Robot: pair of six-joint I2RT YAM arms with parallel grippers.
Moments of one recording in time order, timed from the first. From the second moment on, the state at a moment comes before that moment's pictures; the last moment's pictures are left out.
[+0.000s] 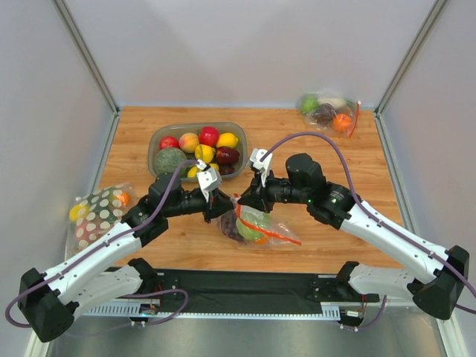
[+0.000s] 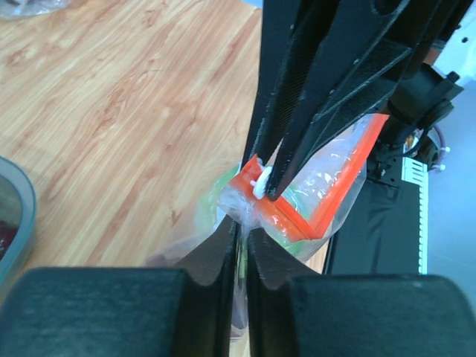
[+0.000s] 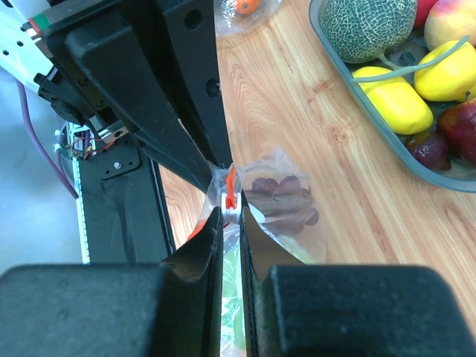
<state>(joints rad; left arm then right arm) -0.73 0.89 0.68 0.01 0.54 -0.04 0.86 1.13 1.05 -0.29 -0.44 0.01</state>
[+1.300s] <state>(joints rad) -0.72 0.88 0.63 0.14 0.59 -0.08 0.86 1.14 1.06 -0.32 -0.43 0.01</state>
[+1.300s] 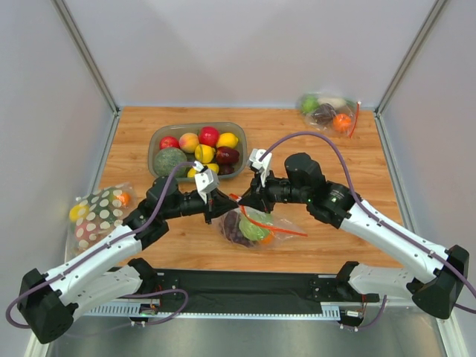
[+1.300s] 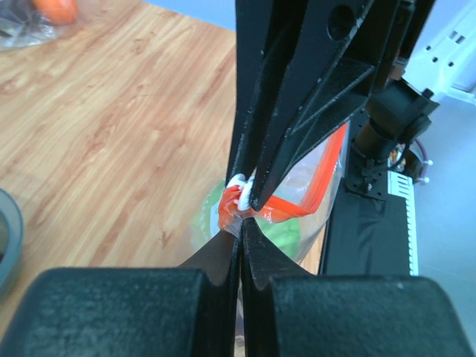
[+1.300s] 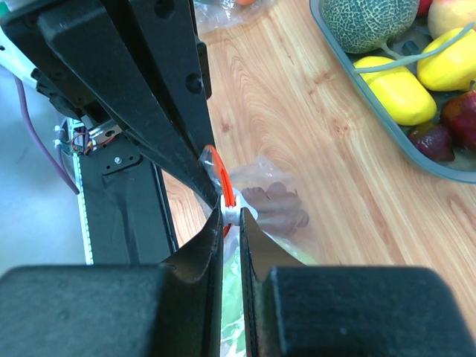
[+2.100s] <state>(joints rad) -0.74 0.81 0.61 0.14 0.27 -0.09 0.86 1.11 1.06 -0.41 -0.36 0.01</state>
